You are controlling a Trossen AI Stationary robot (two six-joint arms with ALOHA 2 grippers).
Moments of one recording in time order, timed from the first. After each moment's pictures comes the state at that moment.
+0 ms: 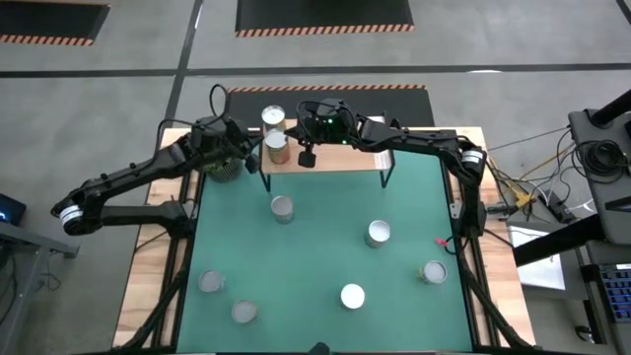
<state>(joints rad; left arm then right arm) 0.61 0.98 0.77 -0.21 -0.07 0.06 -0.38 1.94 1.67 -0.02 -0.13 -0.44</state>
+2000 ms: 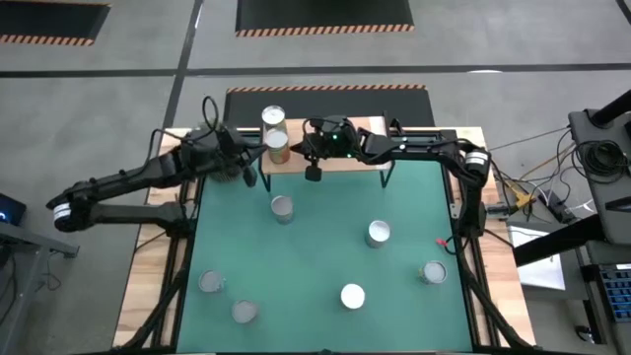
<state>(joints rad) 0.40 0.88 0.77 -0.18 -0.13 -0.04 -0.37 1.90 1.45 0.14 -0.16 -0.41</state>
